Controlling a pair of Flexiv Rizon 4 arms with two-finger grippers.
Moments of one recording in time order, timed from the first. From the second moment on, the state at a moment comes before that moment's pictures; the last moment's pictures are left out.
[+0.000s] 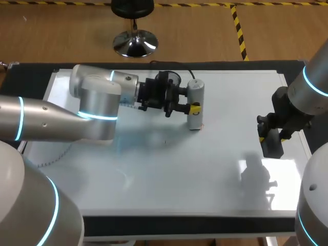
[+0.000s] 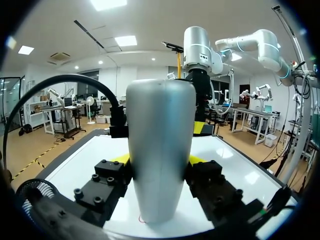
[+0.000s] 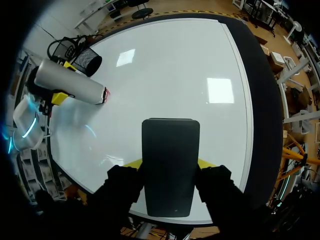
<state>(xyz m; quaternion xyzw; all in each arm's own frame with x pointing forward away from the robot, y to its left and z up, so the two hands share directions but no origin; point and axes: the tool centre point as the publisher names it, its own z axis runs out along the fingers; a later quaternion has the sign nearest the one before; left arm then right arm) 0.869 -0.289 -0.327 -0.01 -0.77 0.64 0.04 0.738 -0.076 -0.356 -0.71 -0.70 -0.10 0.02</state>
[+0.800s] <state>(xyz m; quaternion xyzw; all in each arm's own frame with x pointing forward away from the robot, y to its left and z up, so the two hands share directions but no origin) 0.866 -0.295 -0.328 -0.02 -0.77 0.64 0.04 0.738 -0.076 -0.356 -0.71 -0.70 -0.10 0.02</state>
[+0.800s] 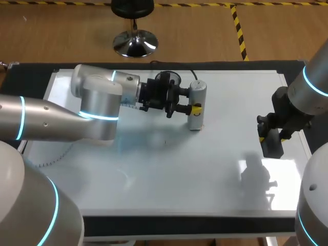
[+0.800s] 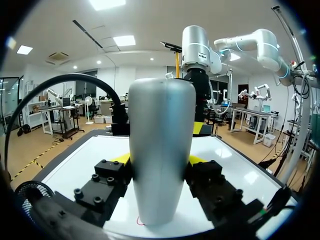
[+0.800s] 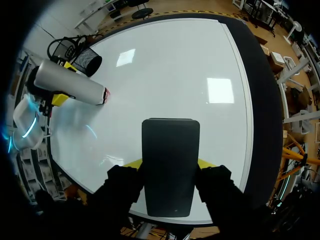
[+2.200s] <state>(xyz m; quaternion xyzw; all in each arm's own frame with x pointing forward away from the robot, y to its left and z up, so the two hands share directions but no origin) 0.864 -0.294 -0.327 -0.02 -0.76 0.65 0.05 0.738 -0.076 -0.356 -0.71 -0.70 -0.10 0.02</state>
